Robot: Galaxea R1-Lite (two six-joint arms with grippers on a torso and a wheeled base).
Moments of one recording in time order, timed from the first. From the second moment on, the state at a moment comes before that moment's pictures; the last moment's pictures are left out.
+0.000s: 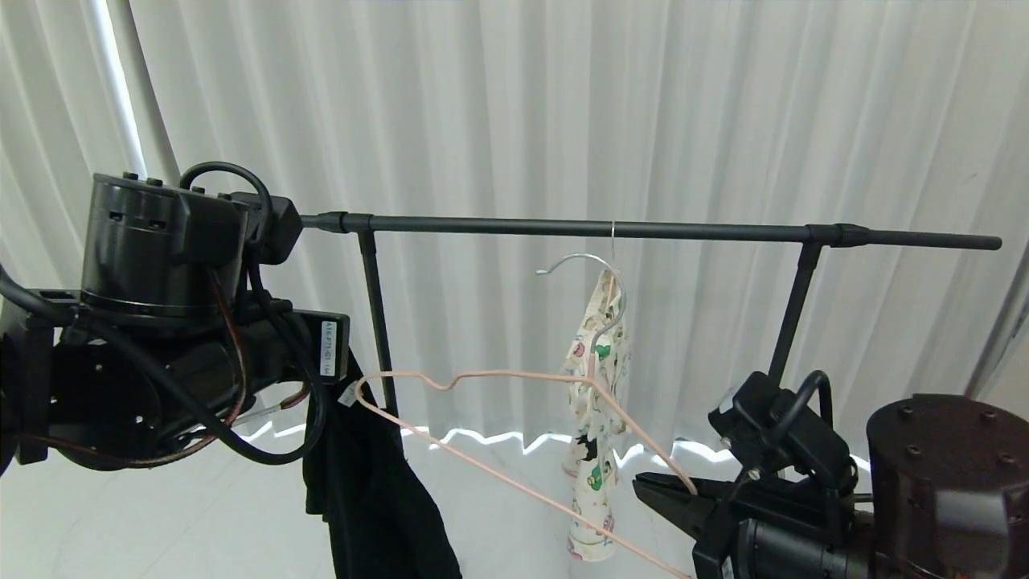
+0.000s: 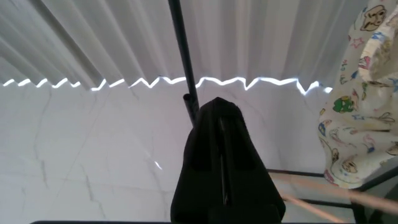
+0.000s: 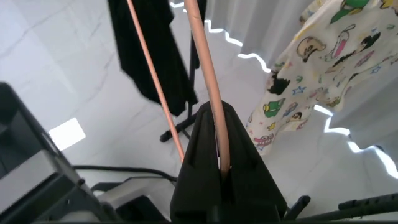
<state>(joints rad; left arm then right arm) -0.48 1.44 -0.92 -0.02 0.49 -0.07 1.03 1.52 -0.52 -0.62 -0.13 0.16</state>
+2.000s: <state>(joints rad) -0.70 1.38 -0.92 -0.02 0.48 -0.11 1.05 1.77 -0.81 -0.62 -0.13 0.17</state>
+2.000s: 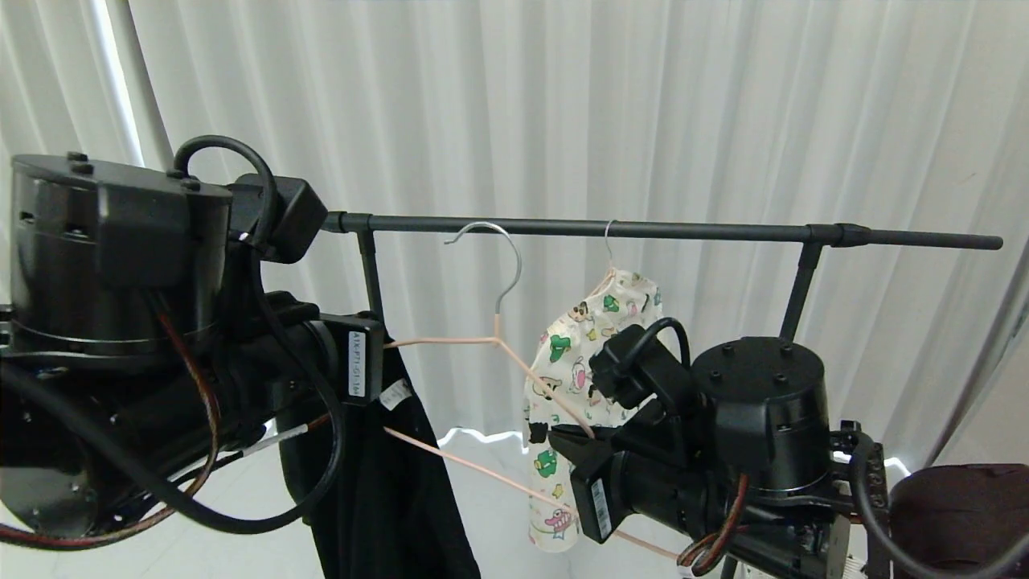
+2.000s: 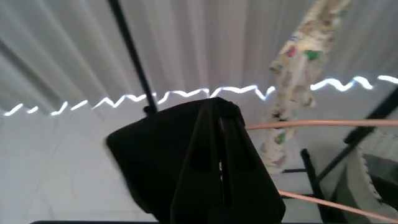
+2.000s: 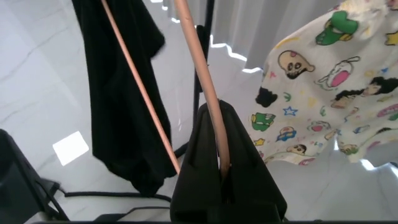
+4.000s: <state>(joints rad) -0.79 0.96 -0.69 -0.05 0.03 0.30 1.13 1.61 -0.44 -1.01 -0.32 -0.01</state>
